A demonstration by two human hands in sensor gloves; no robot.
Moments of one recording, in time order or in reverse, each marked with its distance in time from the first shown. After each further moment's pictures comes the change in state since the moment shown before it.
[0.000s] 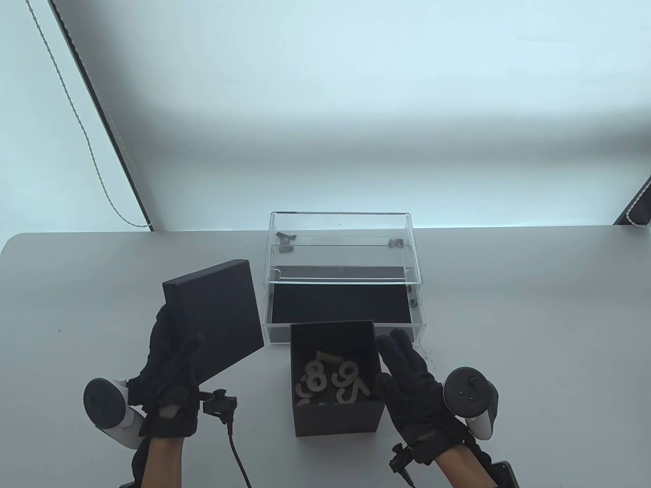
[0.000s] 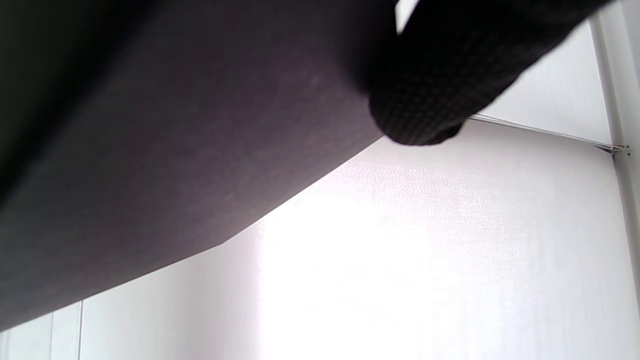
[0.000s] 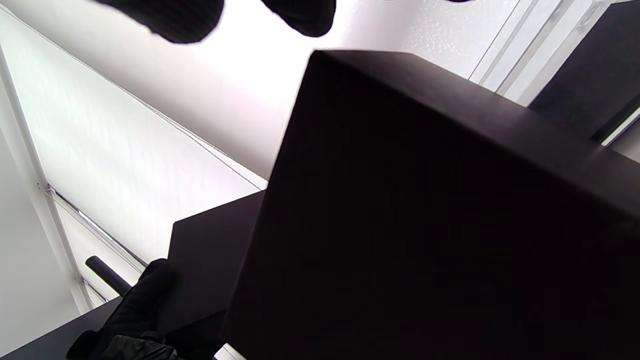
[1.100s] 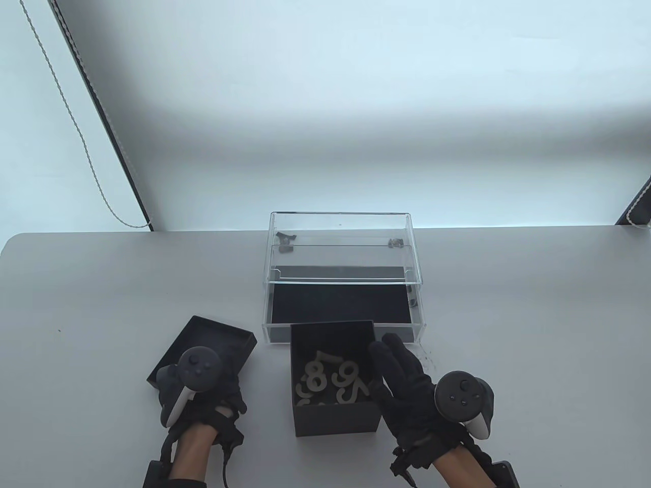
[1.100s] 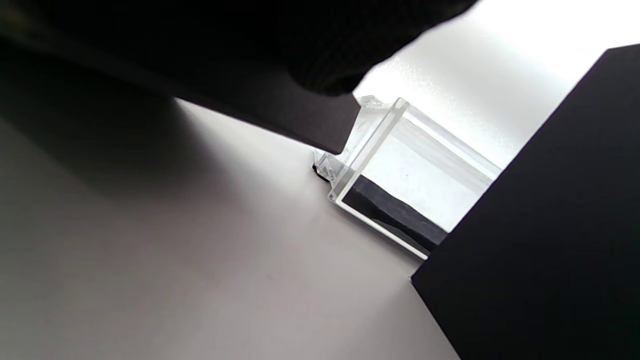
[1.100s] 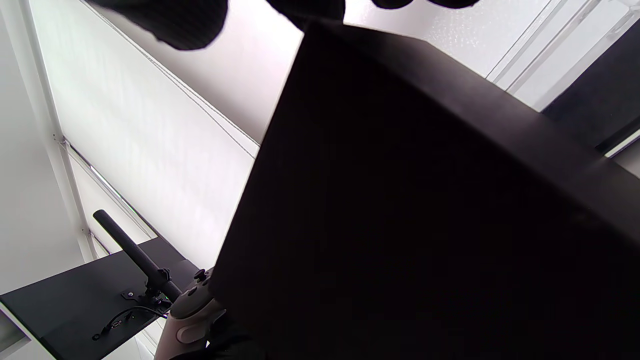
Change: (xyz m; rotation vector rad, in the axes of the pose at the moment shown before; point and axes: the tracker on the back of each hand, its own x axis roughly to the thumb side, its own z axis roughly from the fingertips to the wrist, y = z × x) left_hand -0.087 -0.048 0.009 -0.528 0.246 -0.974; right_hand 0.005 0.007 0.000 0.044 -0.072 0.123
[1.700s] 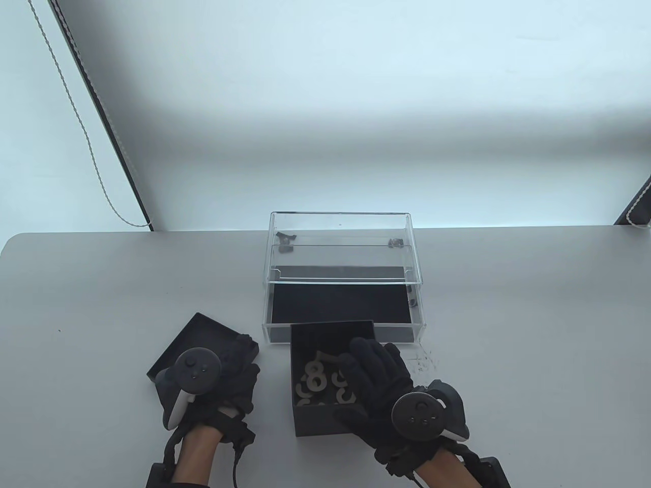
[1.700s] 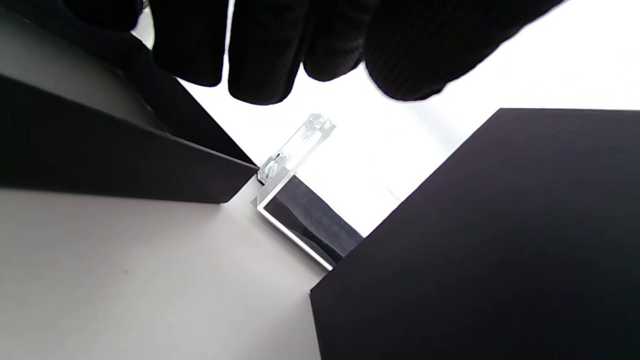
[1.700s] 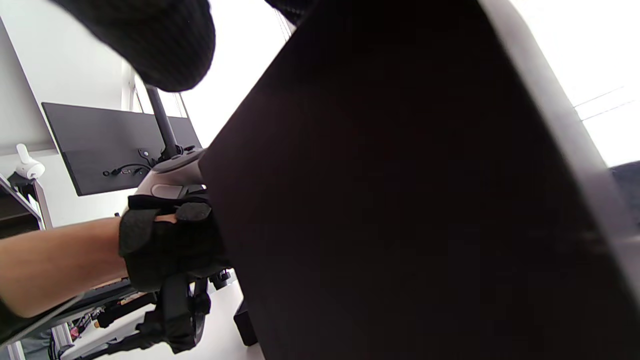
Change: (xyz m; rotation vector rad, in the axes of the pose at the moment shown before) left_hand 0.014 0.004 0.005 0.020 -0.077 0.174; right_hand 0.036 0.032 -0.008 0.127 -0.200 0.456
